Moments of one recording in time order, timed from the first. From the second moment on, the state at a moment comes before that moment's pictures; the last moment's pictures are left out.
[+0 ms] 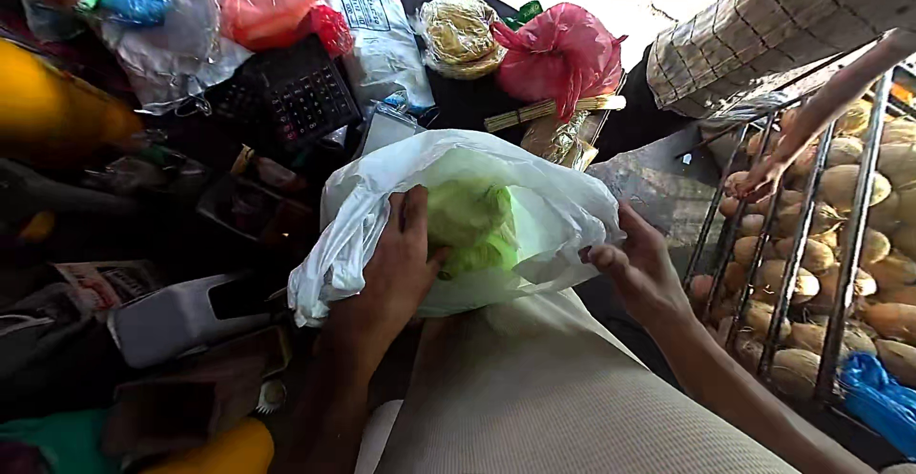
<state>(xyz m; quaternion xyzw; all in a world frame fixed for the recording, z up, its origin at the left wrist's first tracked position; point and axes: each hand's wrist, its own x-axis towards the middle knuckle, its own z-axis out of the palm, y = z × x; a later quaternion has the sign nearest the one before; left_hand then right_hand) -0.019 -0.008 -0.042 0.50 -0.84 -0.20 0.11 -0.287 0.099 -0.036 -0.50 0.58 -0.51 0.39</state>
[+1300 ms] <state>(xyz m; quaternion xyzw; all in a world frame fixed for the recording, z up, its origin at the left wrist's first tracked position) -0.073 -0.049 -0.028 0.42 -0.75 -0.43 0.29 -0.268 0.032 0.006 -0.37 0.29 -0.62 0.62</state>
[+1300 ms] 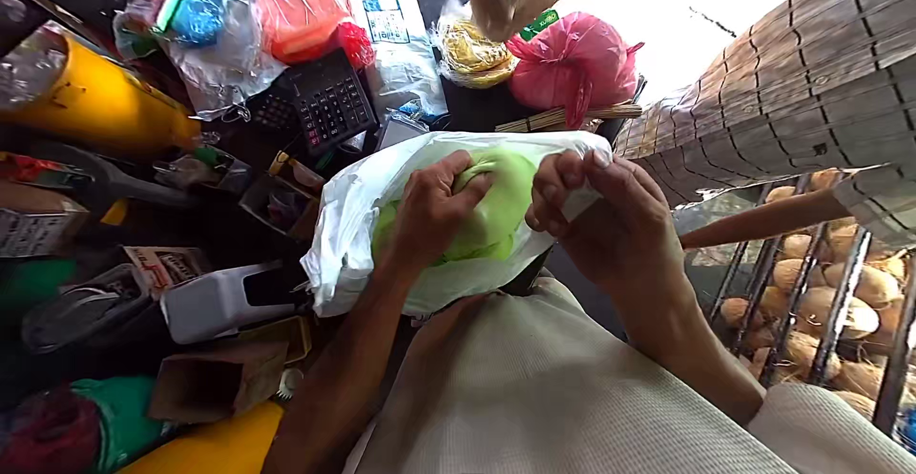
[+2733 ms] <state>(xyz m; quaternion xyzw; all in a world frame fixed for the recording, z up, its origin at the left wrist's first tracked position) -0.021 0.104 -0.030 0.56 -0.66 -0.14 0.48 -0.465 -0.027 -0.056 -0.79 0.52 -0.20 0.26</state>
